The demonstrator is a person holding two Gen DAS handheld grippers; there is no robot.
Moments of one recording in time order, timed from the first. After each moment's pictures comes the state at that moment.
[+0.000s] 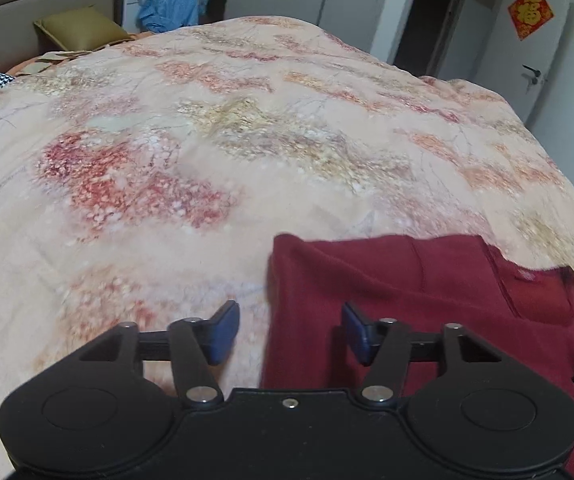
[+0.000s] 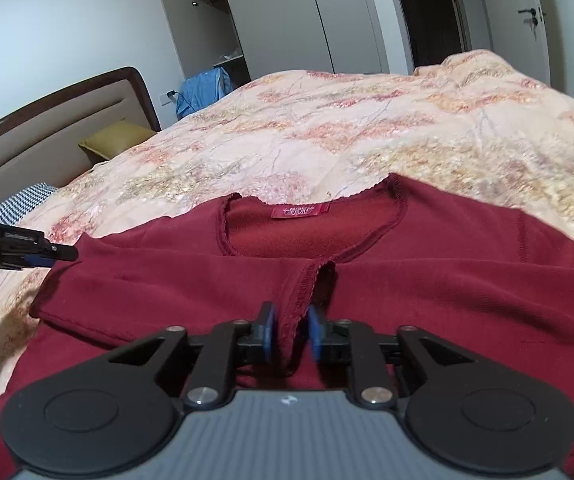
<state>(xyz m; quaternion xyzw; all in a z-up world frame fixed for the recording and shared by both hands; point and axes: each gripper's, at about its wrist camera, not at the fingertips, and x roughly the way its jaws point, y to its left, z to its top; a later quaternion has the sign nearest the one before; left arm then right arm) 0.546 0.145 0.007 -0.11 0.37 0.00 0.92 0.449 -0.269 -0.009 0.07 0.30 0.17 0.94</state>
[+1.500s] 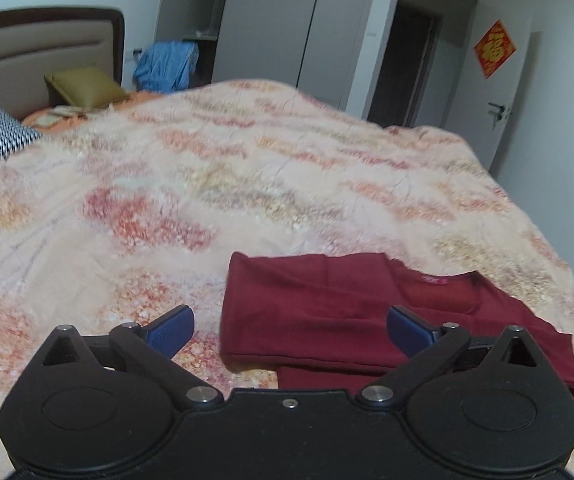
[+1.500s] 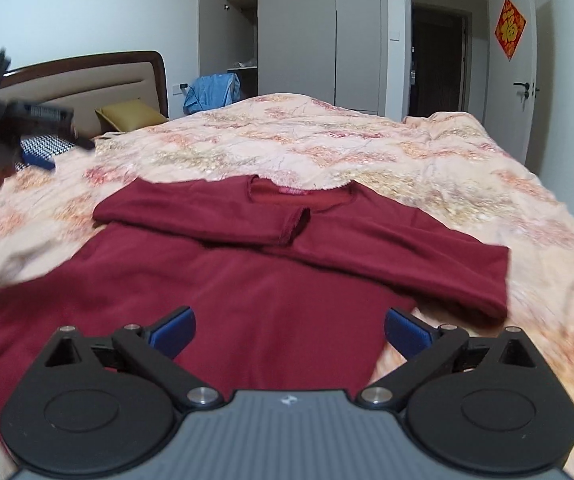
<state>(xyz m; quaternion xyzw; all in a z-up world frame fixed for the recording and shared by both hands) 0.392 0.091 0.104 -0.10 0.28 0.00 0.95 0.232 -0.306 0.030 -0.03 0.26 0.15 0.95</state>
